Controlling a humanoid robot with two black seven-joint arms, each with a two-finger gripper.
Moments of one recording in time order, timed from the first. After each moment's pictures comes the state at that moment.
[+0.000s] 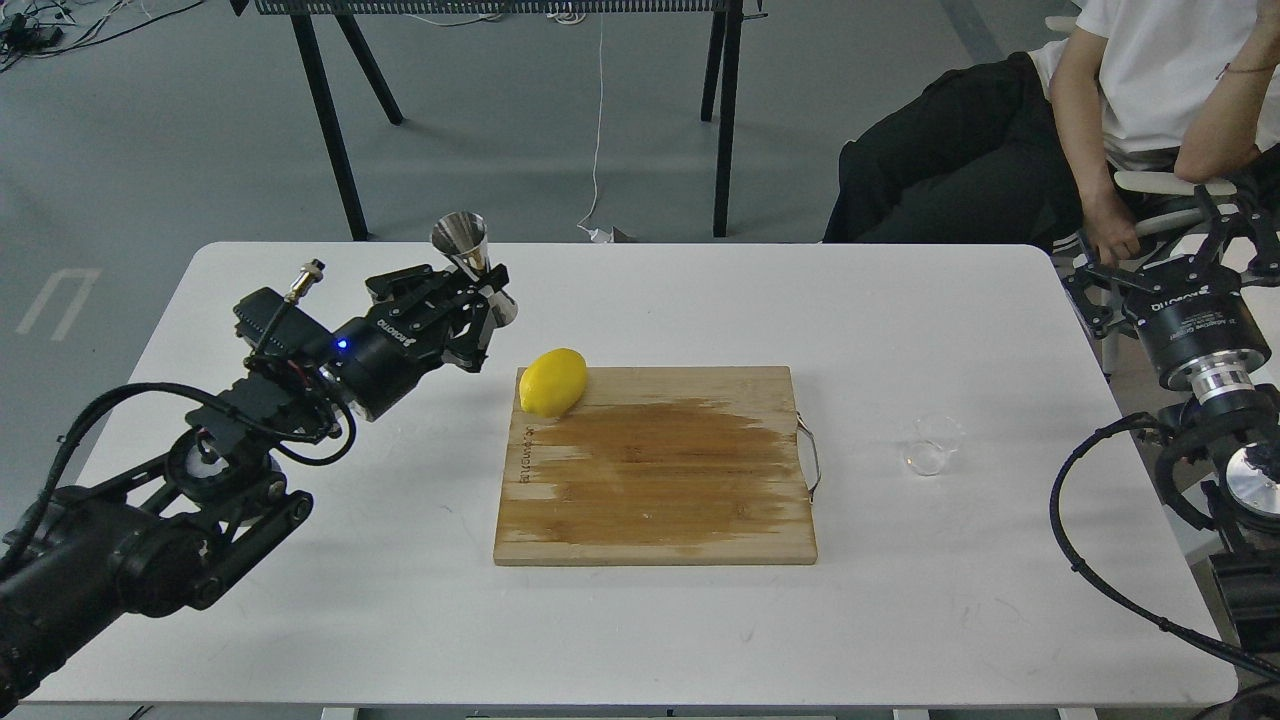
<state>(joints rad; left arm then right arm) -0.55 0.34 -0.71 -1.06 2.18 0.34 -0.34 0.36 -0.33 1.52 0.80 -0.03 0.49 -0.02</state>
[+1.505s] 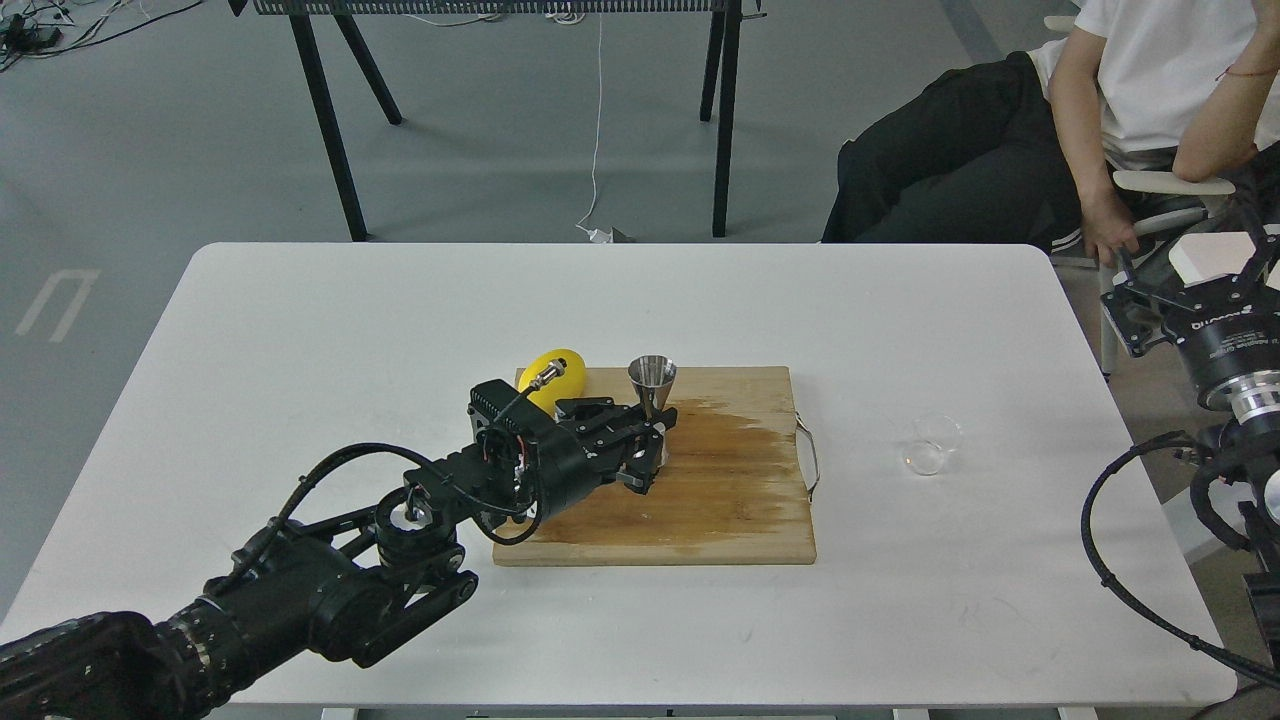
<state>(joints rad) -0.57 0.06 -0.48 -0.86 2.18 0.22 -0.25 0.33 -0.36 1.56 0.80 -0.03 0.49 -0.02</state>
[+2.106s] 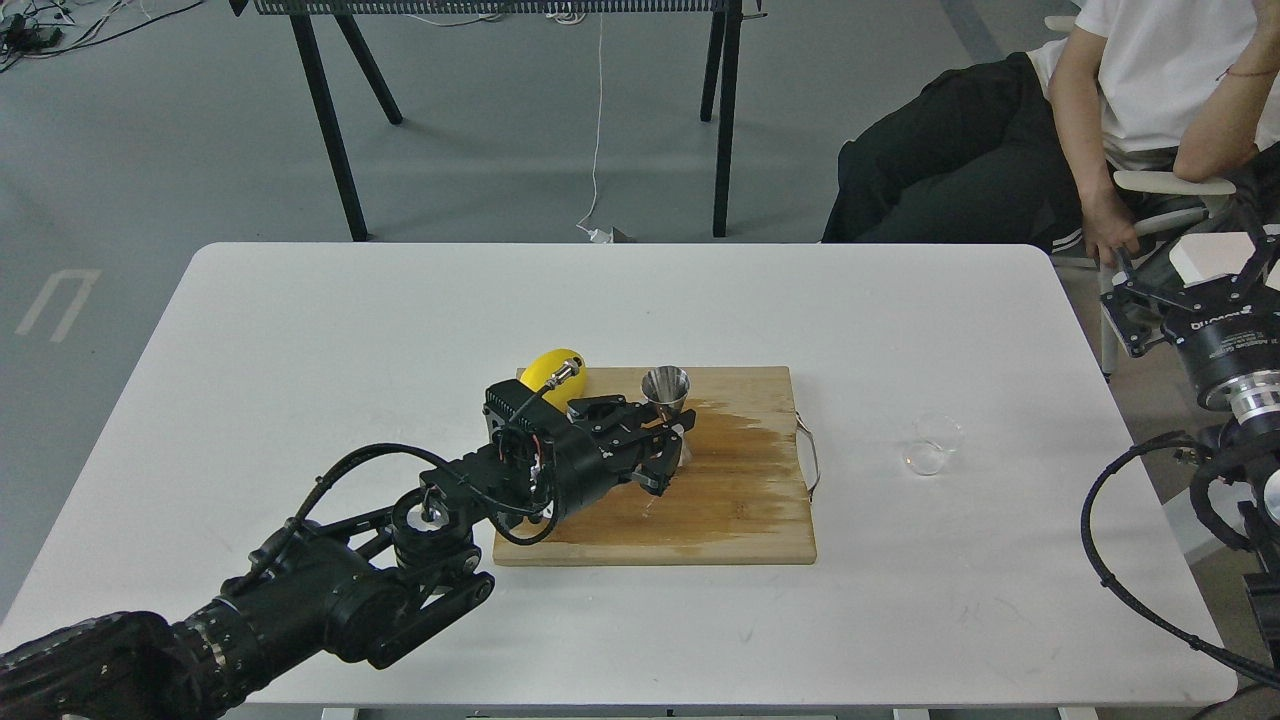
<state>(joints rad) -0.57 0.04 -0.49 -0.86 2.18 0.21 -0.23 0.33 -0.36 1.56 0.80 -0.03 0.49 -0.02</state>
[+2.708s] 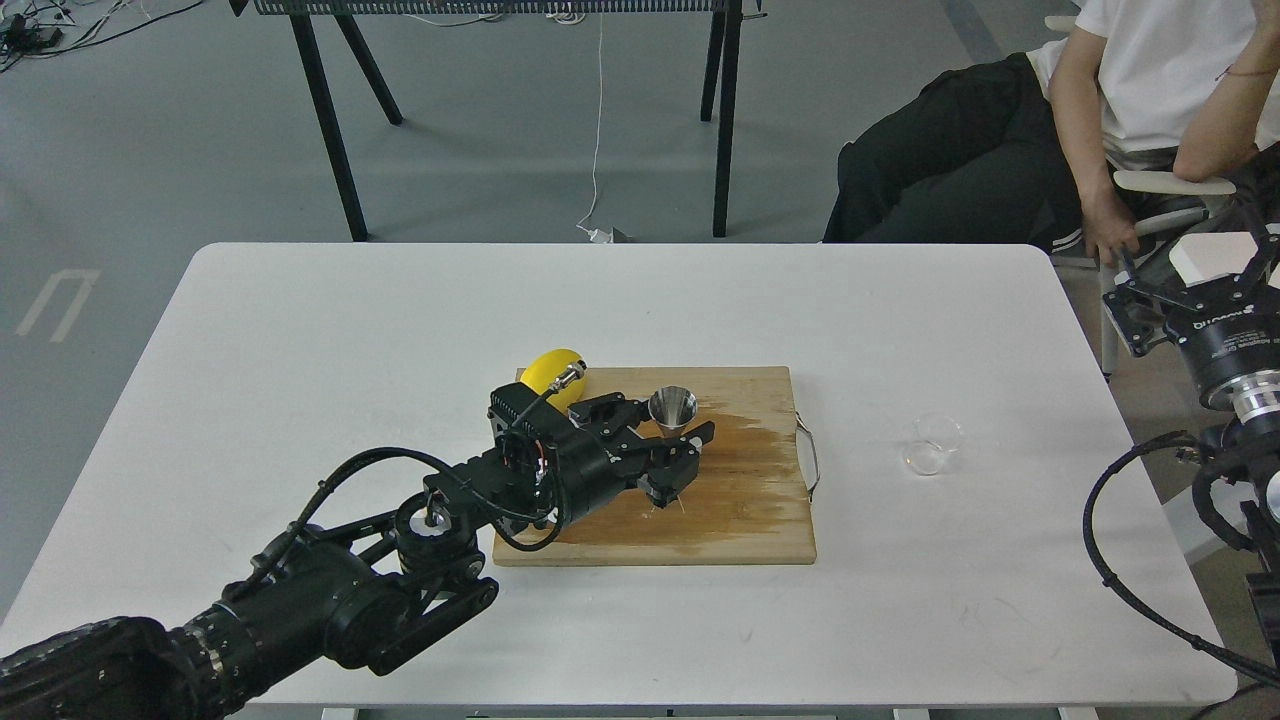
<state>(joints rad) -0.55 0.04 -0.48 -0.91 2.18 0.22 -0.25 0.33 -0.37 1.56 0.80 -0.03 0.49 -0.02</state>
